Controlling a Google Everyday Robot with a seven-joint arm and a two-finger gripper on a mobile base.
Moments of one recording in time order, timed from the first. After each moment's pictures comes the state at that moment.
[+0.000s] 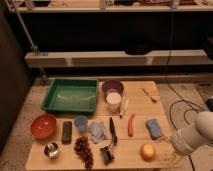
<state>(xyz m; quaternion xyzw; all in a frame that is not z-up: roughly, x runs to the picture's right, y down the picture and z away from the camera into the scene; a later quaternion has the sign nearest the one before) 0.274 0.290 0.658 -0.32 -0.24 -0.03 0.91</state>
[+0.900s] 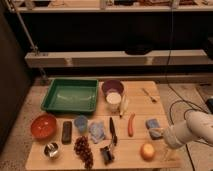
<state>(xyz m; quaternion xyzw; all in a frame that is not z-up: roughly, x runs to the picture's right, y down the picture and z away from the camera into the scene) 0.255 0.273 0.715 -0.29 -0.25 0.00 0.92</state>
